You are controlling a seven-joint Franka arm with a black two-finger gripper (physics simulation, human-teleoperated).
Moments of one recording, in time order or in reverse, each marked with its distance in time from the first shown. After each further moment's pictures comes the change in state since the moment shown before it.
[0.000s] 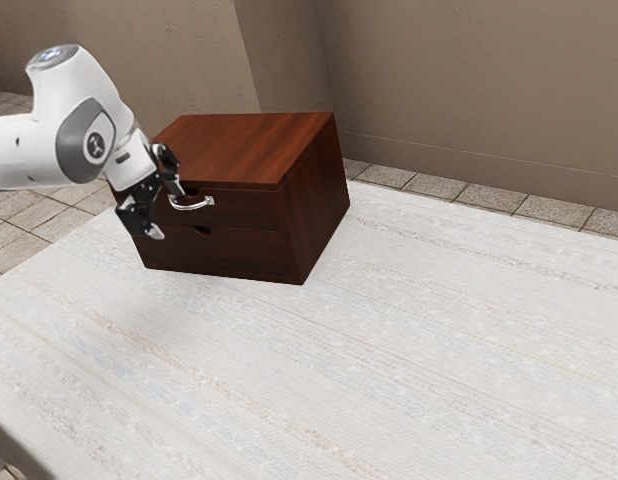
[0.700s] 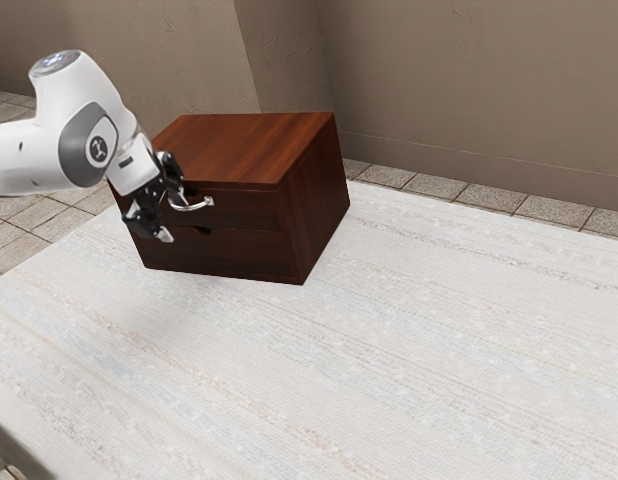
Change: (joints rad) arm -0.003 -0.001 0.000 -0.017 -0.028 0.001 0.000
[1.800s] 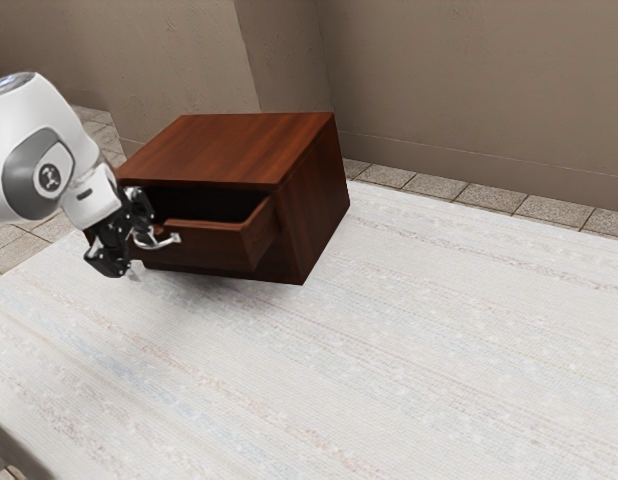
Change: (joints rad) arm 0.023 -0.300 -0.015 -0.357 0.000 -0.022 -0.002
